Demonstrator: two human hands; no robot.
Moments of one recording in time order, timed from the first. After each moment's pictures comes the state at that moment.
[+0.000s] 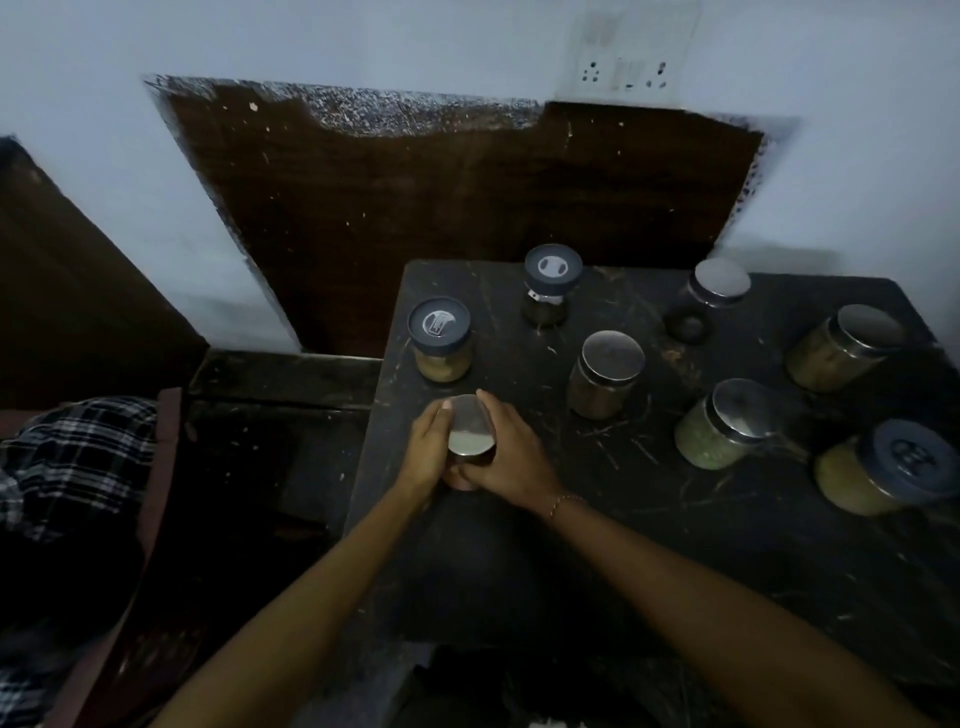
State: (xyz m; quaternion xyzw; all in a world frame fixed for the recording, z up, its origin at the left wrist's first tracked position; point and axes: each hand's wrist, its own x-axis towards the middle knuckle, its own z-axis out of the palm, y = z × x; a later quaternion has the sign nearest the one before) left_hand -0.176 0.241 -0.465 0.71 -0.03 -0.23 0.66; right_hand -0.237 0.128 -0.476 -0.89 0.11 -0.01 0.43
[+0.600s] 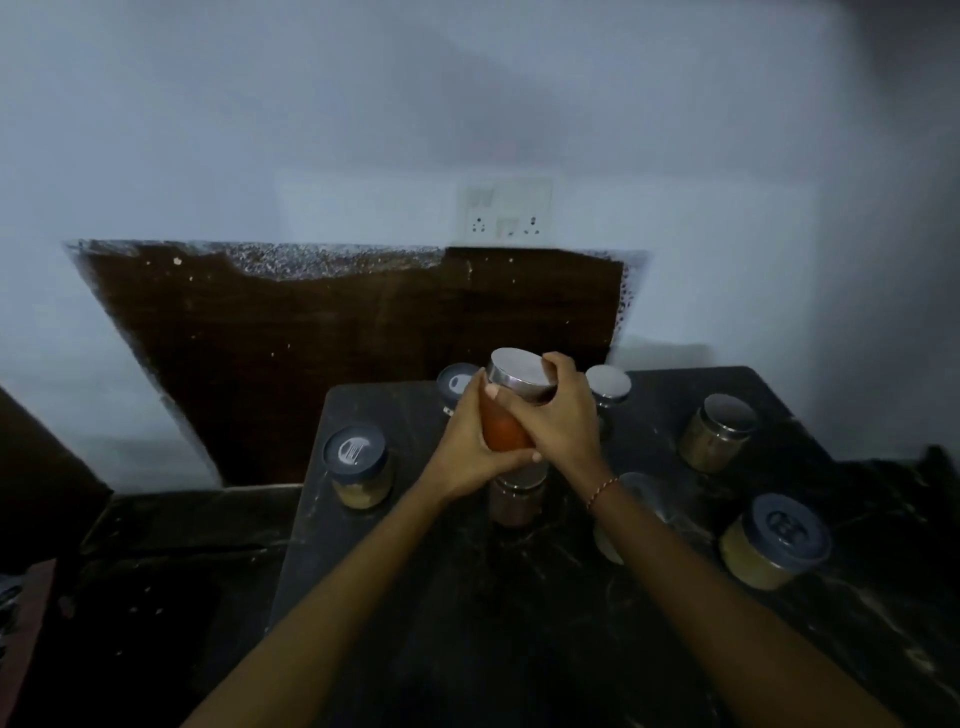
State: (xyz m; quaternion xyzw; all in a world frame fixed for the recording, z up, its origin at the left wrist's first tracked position) left_hand -0.158 0.103 -0.359 0.73 -0.37 -0.19 0.54; right_hand -0.223 -0.010 -0.335 -0.83 0.28 -0.26 0.40
